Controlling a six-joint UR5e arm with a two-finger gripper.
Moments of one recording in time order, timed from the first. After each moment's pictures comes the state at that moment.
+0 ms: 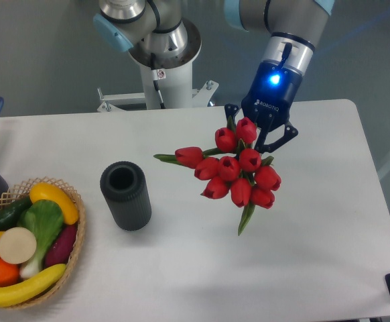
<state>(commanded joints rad) 2.83 -1.65 -1.83 -0.77 0.62 1.01</state>
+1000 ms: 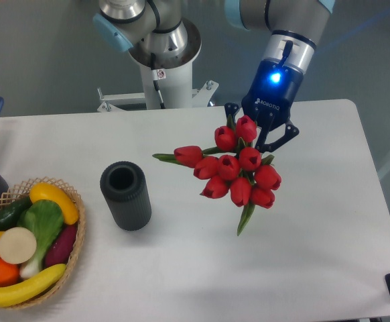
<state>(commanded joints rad) 2.81 -1.65 -1.82 -0.77 0.61 1.01</state>
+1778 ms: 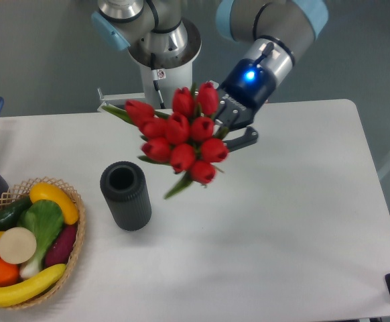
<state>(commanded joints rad) 2.73 -1.68 -1.90 -0.76 0.18 1.08</state>
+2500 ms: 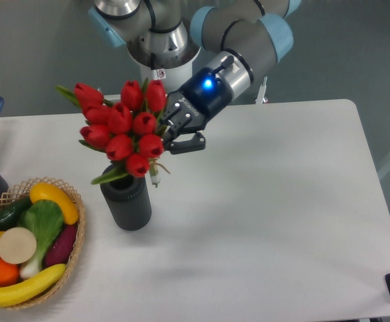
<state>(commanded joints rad) 2.63 -1.65 -1.97 -0.76 0.16 1.08</state>
